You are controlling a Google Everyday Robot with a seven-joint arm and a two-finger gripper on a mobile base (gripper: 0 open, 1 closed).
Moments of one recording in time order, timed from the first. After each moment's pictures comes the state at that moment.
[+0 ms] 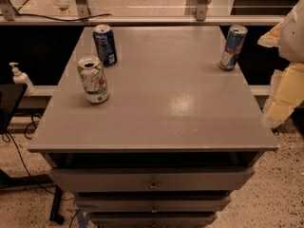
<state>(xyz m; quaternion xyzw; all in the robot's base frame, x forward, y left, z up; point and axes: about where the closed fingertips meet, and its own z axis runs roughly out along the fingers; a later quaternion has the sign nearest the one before) 0.438 -0.217 0.976 -0.60 0.78 -0.03 0.16</state>
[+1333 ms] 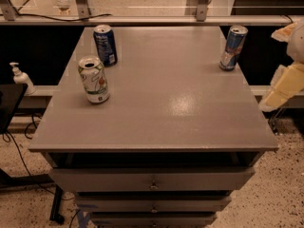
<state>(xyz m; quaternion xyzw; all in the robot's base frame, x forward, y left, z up) 0.498 -0.262 0.954 -0.56 0.79 -0.05 0.25</state>
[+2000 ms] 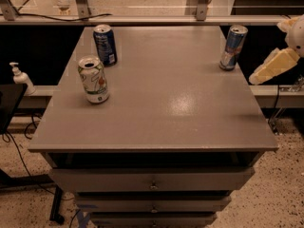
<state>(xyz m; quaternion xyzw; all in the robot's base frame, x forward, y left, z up) 0.594 -0.305 0.939 -0.46 0.81 -0.02 0.36</state>
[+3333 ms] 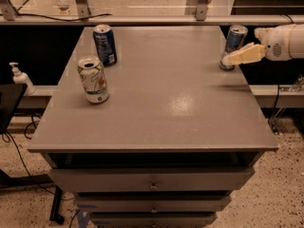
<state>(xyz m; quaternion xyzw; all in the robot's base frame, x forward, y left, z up) 0.702 -0.289 0.899 -0.34 0.78 0.15 0.51</state>
